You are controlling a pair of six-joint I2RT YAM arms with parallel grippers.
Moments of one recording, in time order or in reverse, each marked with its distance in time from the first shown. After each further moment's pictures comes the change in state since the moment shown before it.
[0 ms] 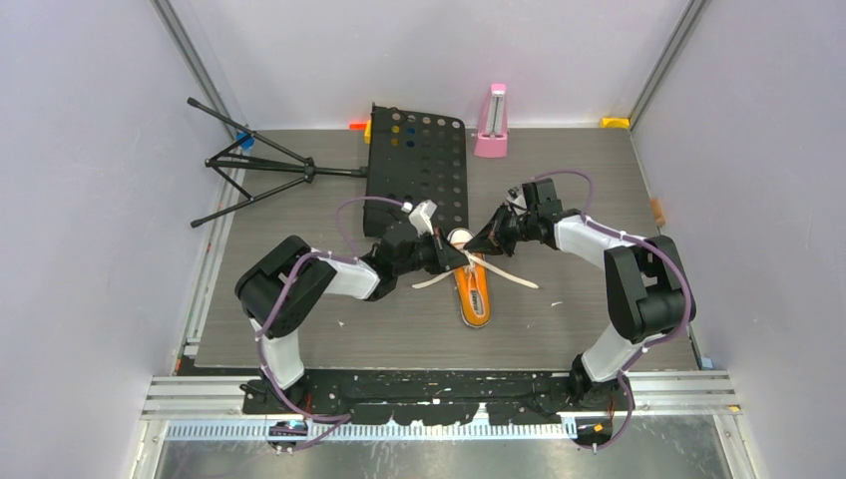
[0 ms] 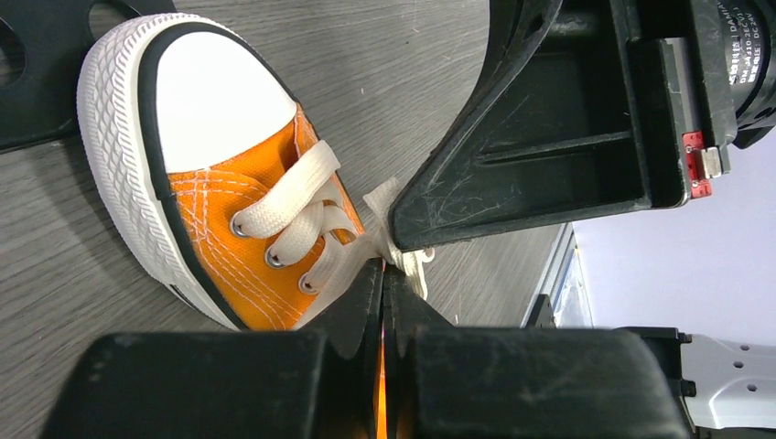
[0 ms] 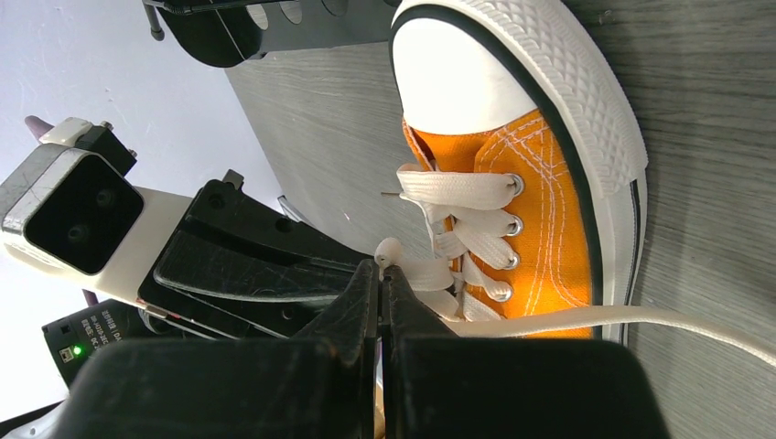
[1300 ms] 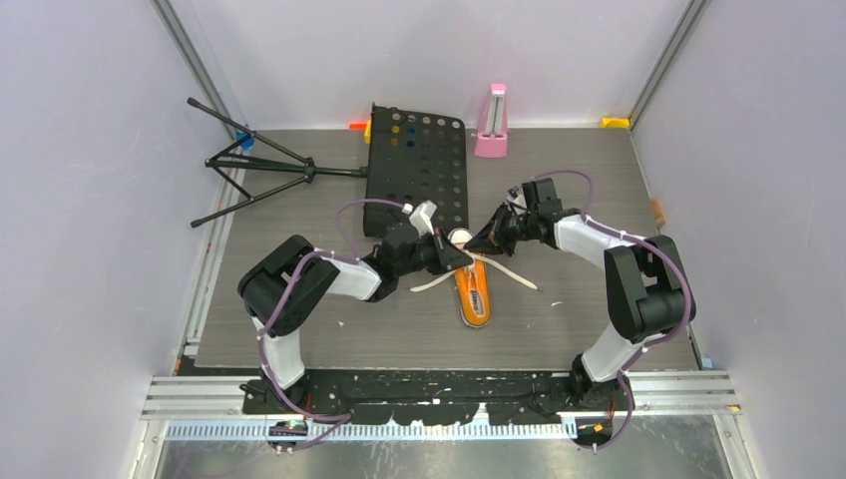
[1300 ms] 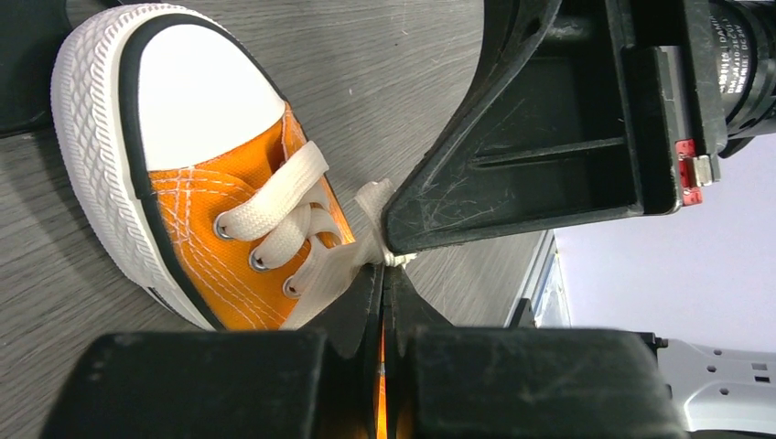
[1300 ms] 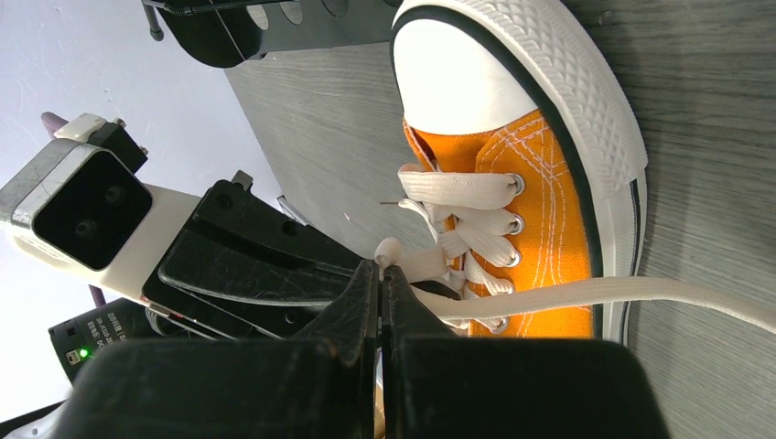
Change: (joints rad) left arm -0.001 0.015 -0.002 0.035 -0.003 -0.052; right arm 0.000 0.000 0.006 -0.007 0.000 0.000
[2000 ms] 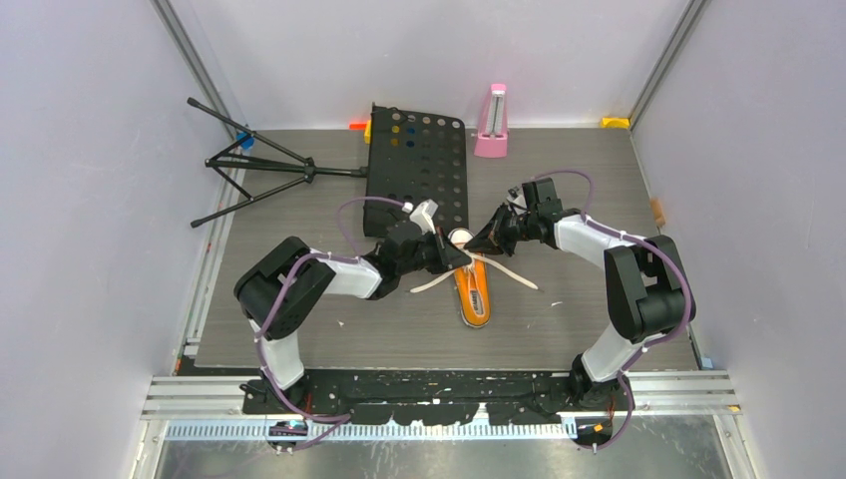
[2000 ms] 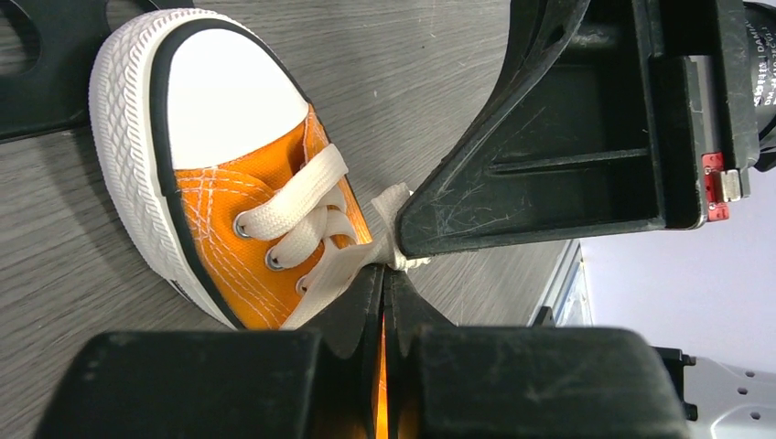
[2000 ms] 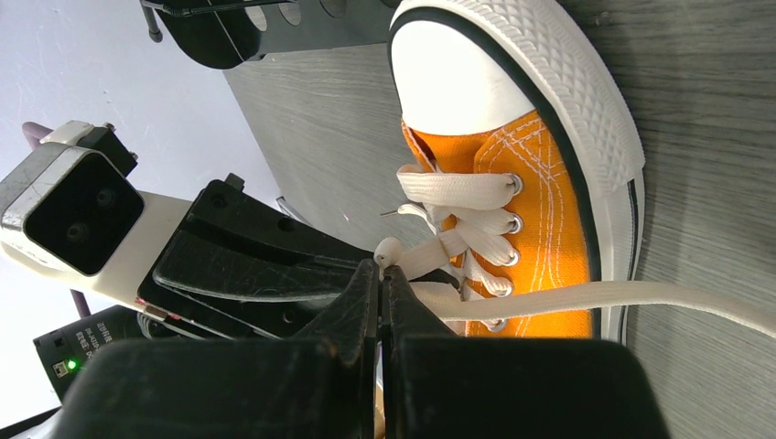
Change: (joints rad) left arm -0.003 -0.018 0.027 -0.102 -0.047 0.031; right arm 0.000 0.000 0.000 -0.002 0.005 0.000
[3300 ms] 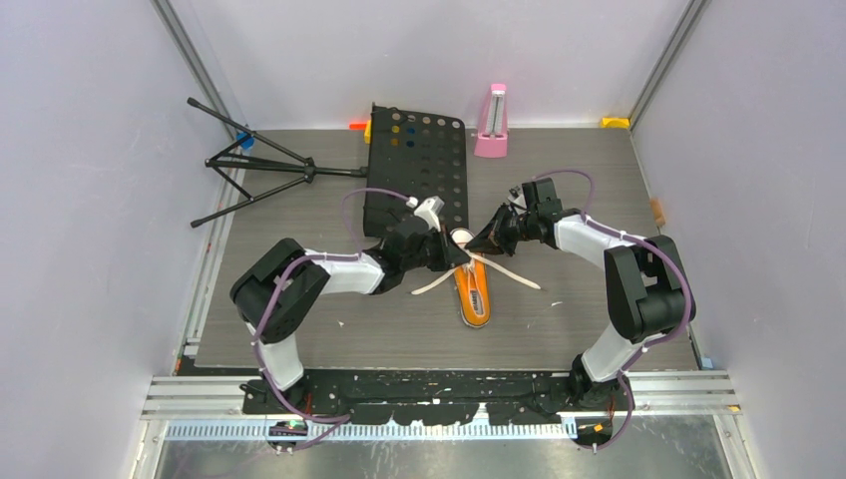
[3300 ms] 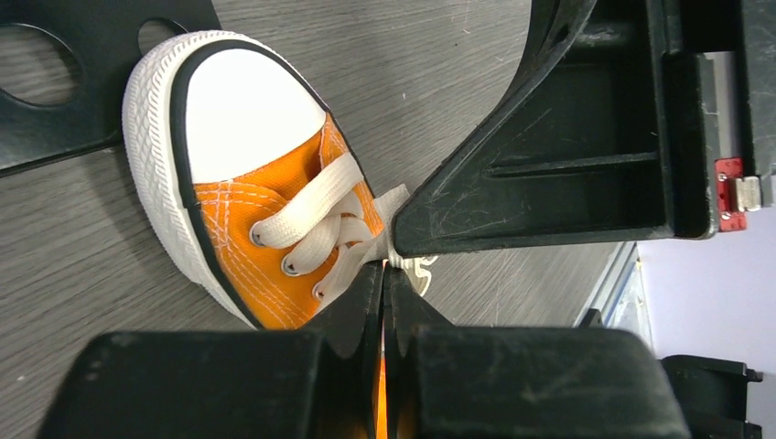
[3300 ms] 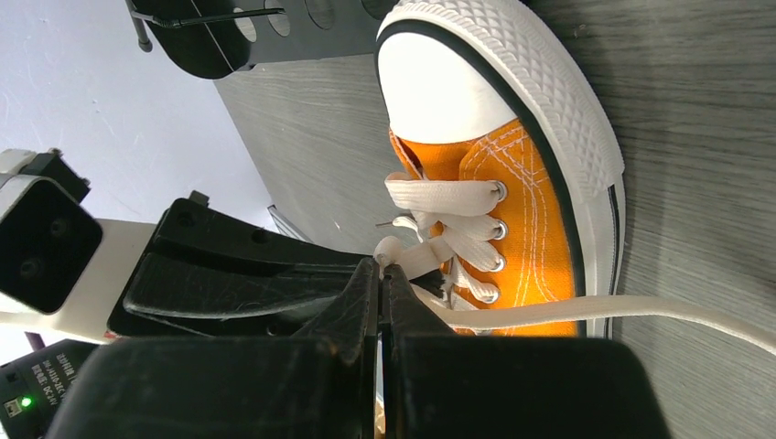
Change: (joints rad) left arm -0.016 -0.026 0.069 -0.171 -0.059 0.098; right arm 0.000 0.000 0.000 -0.003 0.030 -0.012
